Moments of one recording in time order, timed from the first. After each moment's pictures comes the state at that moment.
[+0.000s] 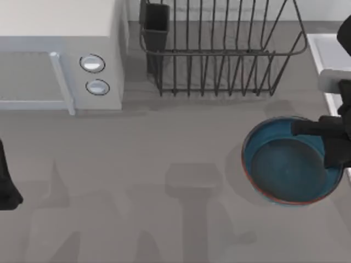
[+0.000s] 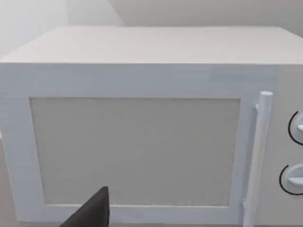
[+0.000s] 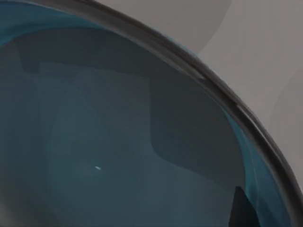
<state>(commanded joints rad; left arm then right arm) 0.00 0.00 0.00 0.00 0.00 0.00 0.37 1.49 1.21 -1.17 -0.09 0.40</state>
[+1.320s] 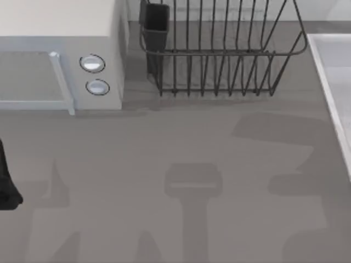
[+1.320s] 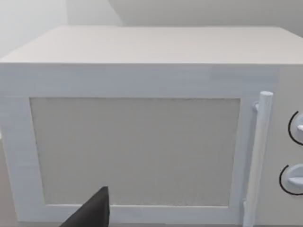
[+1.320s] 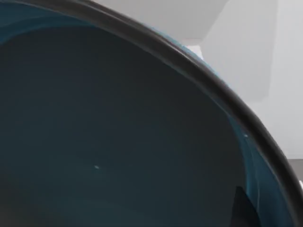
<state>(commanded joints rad) 0.00 0.00 0.00 0.00 0.00 0.00 -0.48 1.51 0.60 0.83 -0.50 0.03</state>
